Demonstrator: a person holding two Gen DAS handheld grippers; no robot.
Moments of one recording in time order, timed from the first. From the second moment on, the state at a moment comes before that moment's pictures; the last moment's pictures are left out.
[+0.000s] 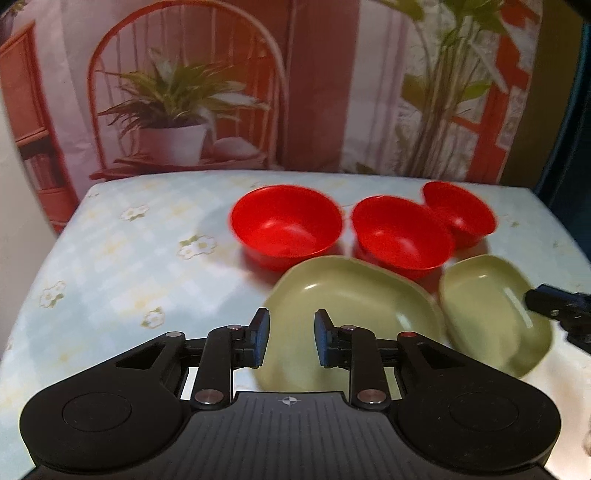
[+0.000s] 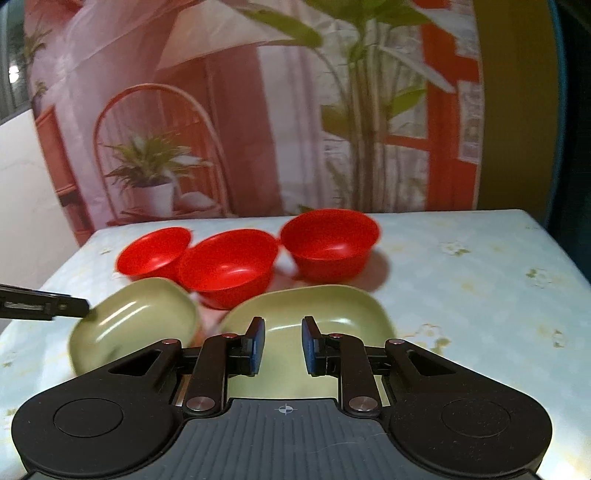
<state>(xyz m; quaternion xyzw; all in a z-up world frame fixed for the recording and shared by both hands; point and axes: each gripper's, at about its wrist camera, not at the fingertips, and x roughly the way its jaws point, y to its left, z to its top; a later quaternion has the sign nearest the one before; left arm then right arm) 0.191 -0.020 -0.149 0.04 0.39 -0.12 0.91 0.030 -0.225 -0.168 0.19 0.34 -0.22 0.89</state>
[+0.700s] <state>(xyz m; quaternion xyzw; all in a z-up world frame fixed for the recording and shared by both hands) 0.181 -0.132 -0.173 0.03 0.42 -0.21 0.88 -0.003 -0.267 -0.185 0.18 0.34 -0.29 0.88</state>
